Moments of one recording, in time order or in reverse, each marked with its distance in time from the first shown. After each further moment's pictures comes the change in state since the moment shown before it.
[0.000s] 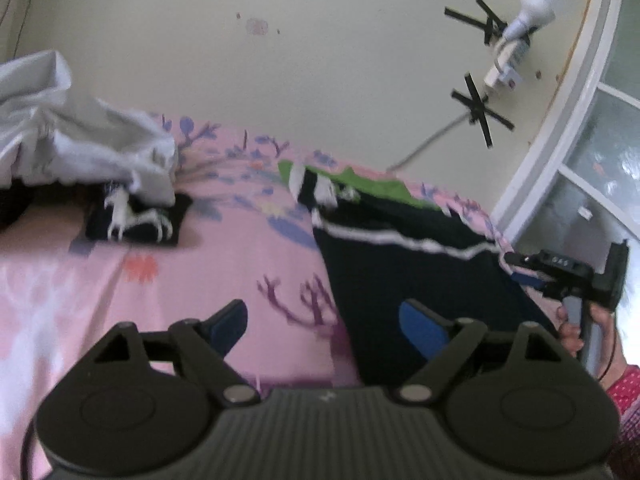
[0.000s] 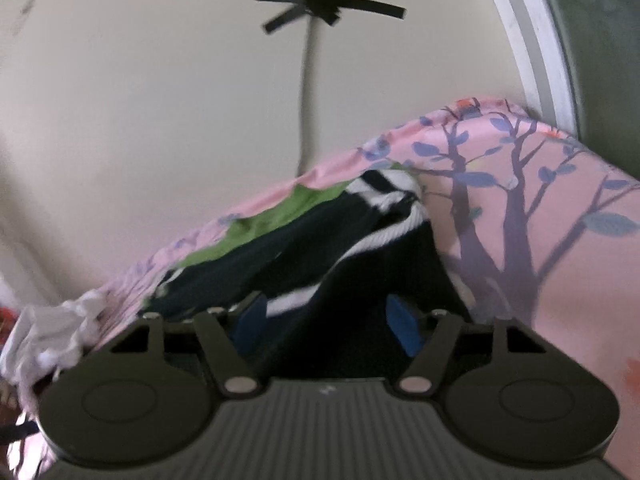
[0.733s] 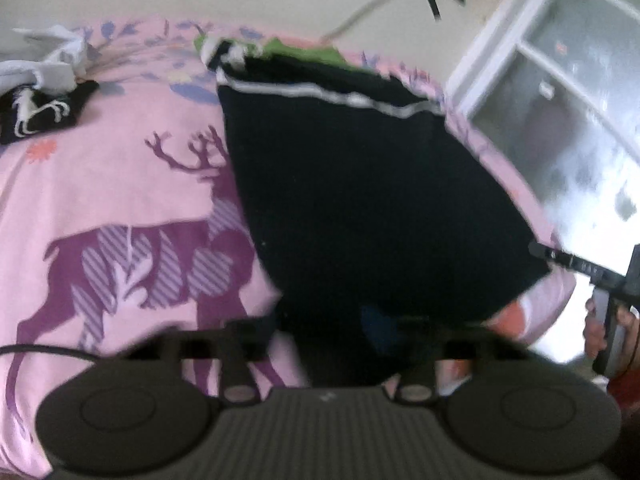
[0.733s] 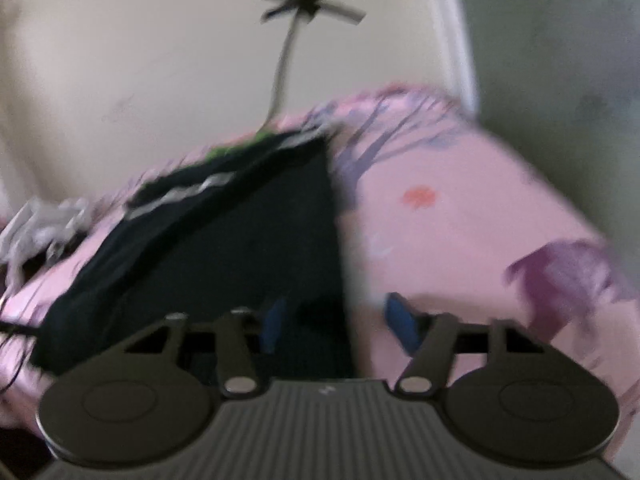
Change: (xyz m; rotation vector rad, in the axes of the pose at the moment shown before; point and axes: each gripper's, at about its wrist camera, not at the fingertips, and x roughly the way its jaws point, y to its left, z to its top) left arm 0.020 -0.062 -0.053 0.097 0.352 -0.086; right arm -0.140 -0.047 -0.096 -0.166 0.074 -0.081
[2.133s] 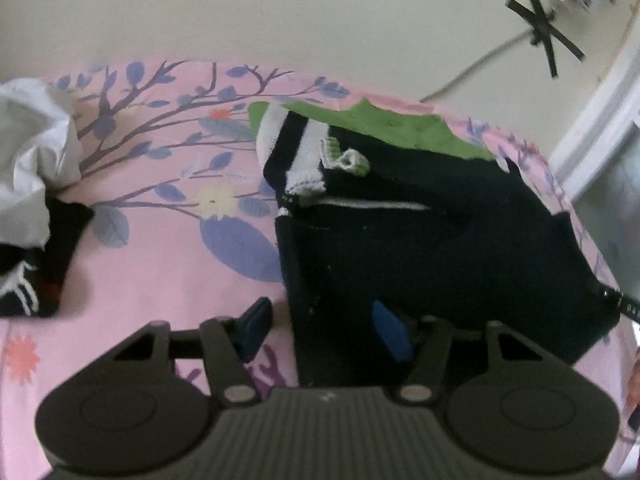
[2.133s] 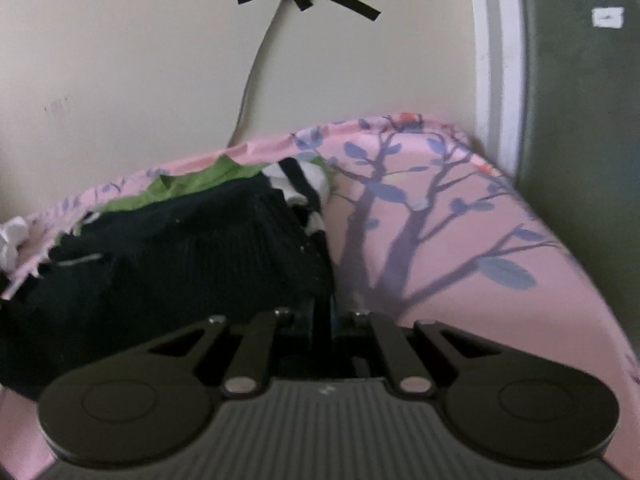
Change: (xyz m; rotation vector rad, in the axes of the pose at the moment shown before) left arm 0.080 0.046 0.161 -0.107 -0.074 0.204; right arm 0.142 -0.007 0.115 -0.038 -0.005 -0.174
